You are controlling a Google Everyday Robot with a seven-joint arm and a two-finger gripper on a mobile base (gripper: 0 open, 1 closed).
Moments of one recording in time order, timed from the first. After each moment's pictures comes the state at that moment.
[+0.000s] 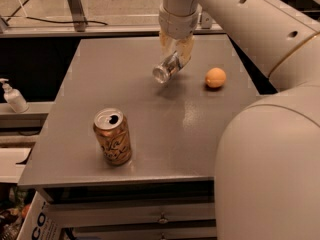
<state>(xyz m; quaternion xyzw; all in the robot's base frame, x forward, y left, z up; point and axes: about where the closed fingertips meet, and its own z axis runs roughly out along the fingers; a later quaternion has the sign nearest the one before) 0.695 -0.046 0.889 -0.94 0.32 -0.11 0.07</state>
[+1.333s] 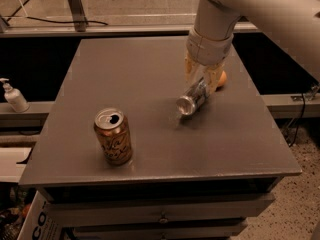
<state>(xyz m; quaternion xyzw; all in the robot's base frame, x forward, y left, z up) 0.590 -0.106 0.868 -0.94 0.34 -0.04 0.06</state>
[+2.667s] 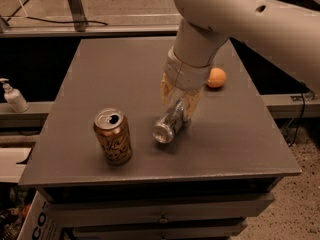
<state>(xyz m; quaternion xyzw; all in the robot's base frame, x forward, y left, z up) 0.521 -0.039 0.853 -0.95 0.29 -0.02 0.11</state>
